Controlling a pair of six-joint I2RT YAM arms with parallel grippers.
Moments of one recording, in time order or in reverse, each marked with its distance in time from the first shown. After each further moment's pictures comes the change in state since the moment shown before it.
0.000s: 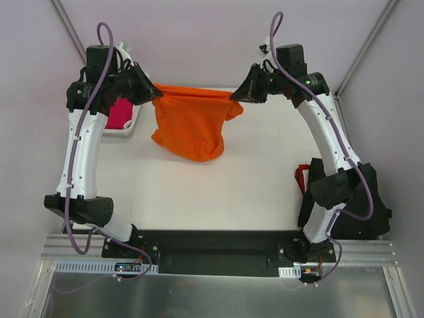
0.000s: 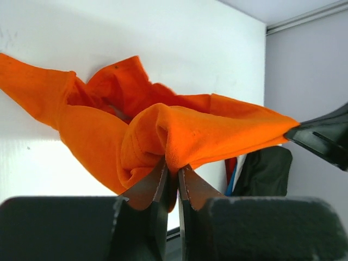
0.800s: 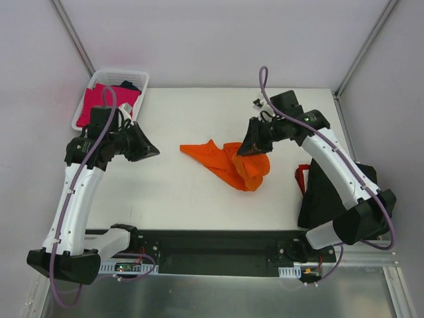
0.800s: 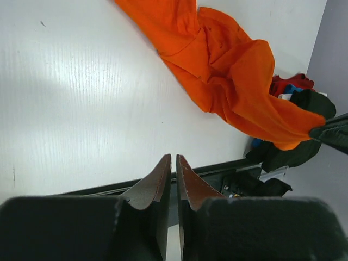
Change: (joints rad) left arm -0.016 -0.455 -0.619 -0.025 0.022 -0.021; right arm 0.063 -0.367 -0.591 -0.088 0.013 -0.078
